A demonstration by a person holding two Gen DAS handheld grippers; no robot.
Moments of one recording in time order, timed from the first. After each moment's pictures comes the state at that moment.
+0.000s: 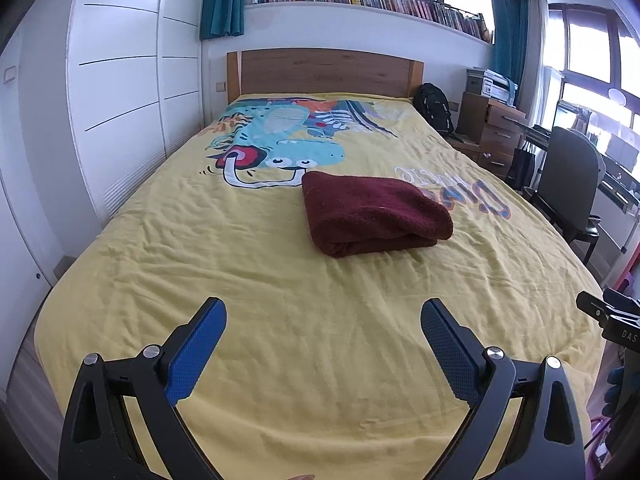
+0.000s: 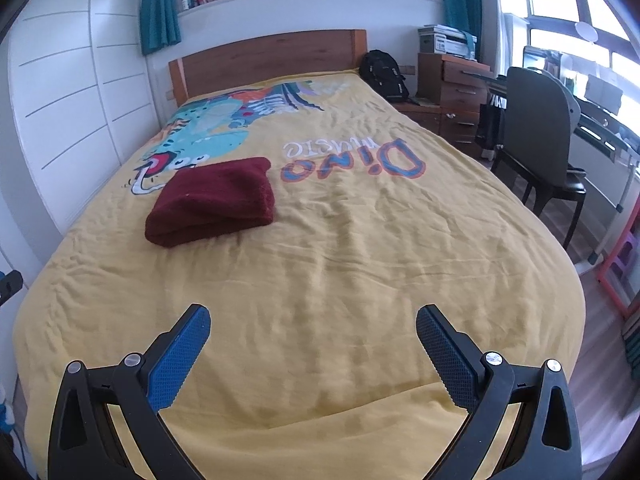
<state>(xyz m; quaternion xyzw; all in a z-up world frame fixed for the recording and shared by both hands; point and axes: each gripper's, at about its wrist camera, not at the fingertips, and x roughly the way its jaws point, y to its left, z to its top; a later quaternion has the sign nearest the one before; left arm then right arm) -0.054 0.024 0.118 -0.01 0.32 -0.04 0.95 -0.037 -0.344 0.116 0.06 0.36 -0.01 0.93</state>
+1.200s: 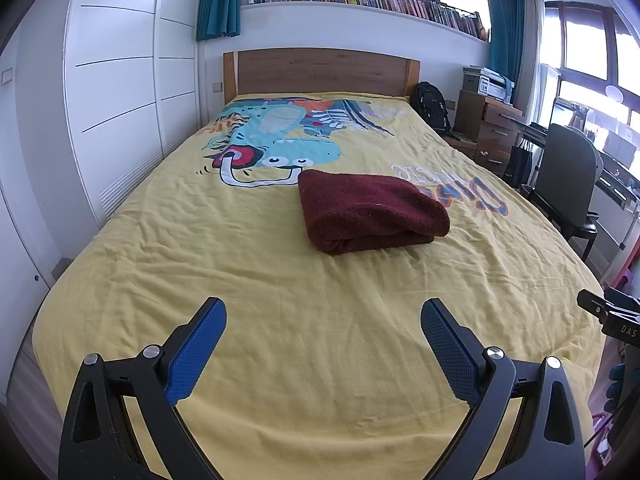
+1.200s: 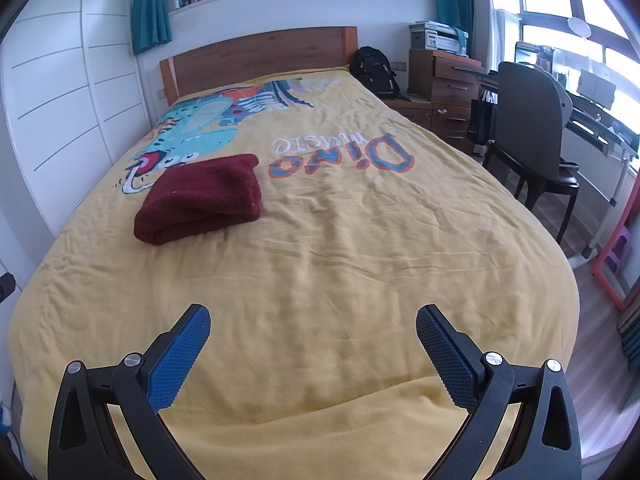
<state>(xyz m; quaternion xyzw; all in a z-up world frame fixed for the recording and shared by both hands) -0.053 0.026 0.116 -0.01 0.32 -0.04 0.95 -0.040 -0.354 0.110 0.07 0.37 -0.02 0.93</state>
